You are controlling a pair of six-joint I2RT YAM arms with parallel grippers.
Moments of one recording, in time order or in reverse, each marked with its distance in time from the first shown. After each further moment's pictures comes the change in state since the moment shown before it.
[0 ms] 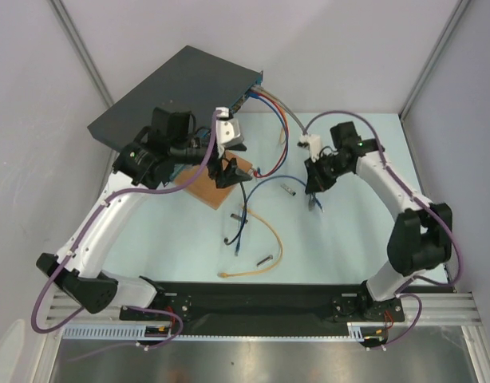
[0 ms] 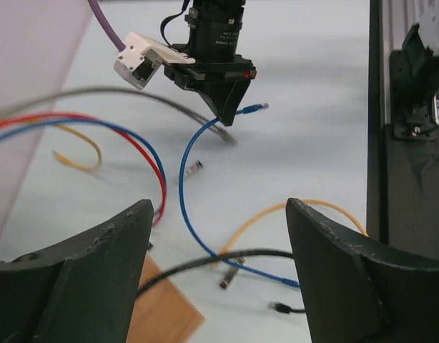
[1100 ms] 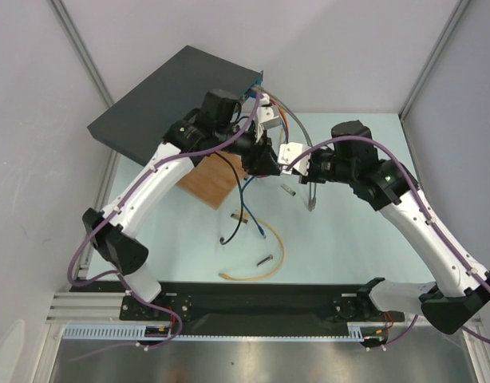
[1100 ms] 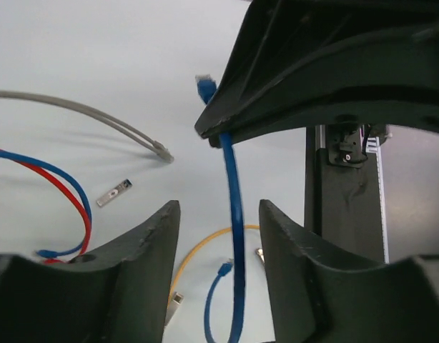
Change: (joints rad) left arm -0.091 0.328 0.259 -0.021 0.087 -0.214; right arm 0.351 -0.419 0.146 0.059 0.243 -0.529
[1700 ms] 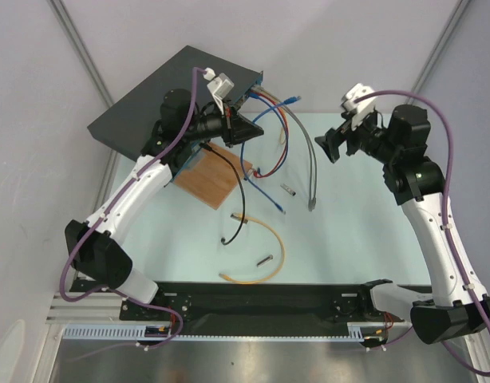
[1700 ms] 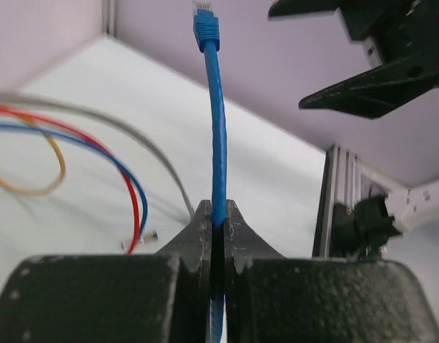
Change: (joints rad) left arm 0.197 -0.128 -0.350 0.667 0.015 -0.533; right arm -0.340 -0.075 -0.062 0.318 -0.120 0.461
